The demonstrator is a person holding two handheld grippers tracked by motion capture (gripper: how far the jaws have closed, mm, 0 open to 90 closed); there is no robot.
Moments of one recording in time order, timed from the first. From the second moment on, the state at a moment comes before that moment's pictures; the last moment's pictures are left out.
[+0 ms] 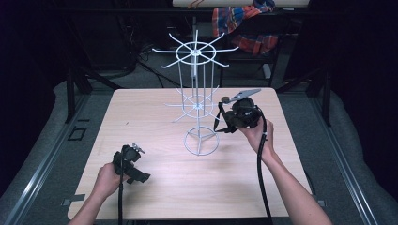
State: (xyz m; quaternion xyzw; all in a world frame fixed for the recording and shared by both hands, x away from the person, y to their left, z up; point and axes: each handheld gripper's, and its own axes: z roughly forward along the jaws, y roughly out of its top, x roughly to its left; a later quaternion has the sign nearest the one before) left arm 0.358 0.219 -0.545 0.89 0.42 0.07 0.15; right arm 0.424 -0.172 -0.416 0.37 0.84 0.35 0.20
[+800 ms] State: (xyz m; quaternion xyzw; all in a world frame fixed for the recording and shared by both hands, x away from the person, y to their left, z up) left arm 0.358 0.215 -0.545 0.90 0.41 0.07 0.15; right arm 0.429 -0.170 -0.449 0.37 0.84 0.36 0.14
